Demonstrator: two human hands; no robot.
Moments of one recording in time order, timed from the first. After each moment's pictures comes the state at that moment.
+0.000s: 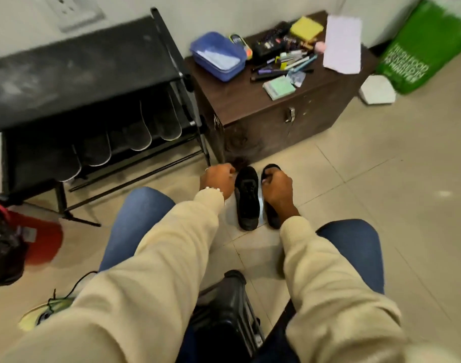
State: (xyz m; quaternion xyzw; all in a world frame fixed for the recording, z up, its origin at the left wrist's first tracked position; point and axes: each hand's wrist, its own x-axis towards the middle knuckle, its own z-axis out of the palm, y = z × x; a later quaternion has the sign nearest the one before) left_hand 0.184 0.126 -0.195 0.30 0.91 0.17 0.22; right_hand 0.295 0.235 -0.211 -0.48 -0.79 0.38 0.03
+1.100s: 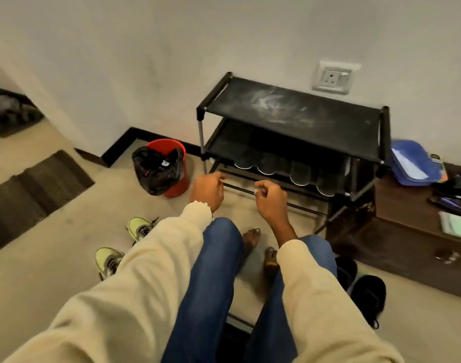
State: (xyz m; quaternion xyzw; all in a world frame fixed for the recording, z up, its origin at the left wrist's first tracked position) left_hand 0.131 -0.201 -0.099 -0.04 0.97 0.25 -0.02; right_hand 0.138 -0.034 -0.112 -0.06 -0.89 0.45 0.01
